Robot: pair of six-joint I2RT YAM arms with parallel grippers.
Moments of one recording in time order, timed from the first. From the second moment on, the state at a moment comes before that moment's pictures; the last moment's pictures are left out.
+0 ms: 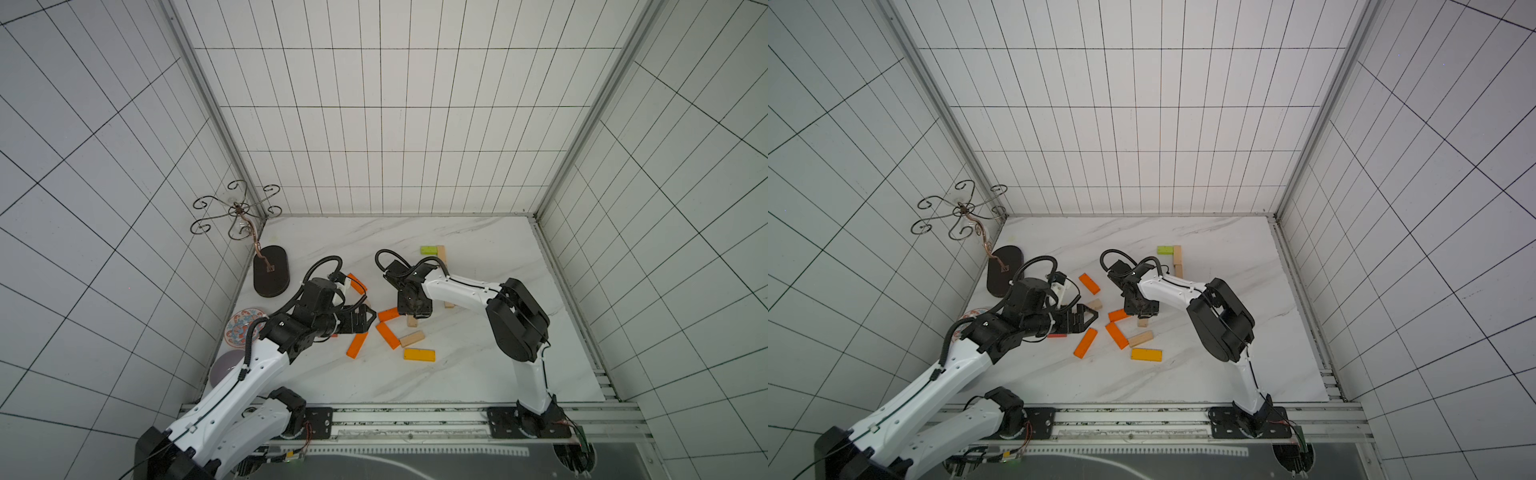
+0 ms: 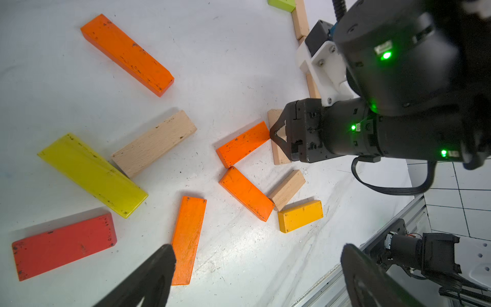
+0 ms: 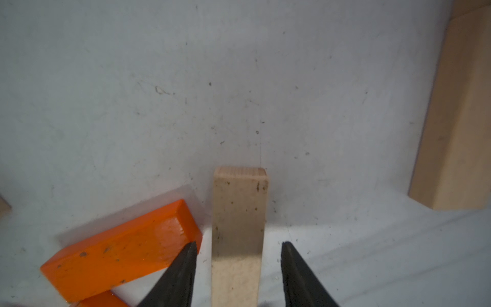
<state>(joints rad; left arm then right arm) -0.48 0.92 0.74 -0.62 0.30 -0.52 0.83 2.04 1.52 -0.89 0.19 0.84</state>
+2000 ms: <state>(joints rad) -0.61 1.11 0.79 -0.49 0.37 -0.55 0.73 1.62 1.03 -0.84 0.17 0.95</state>
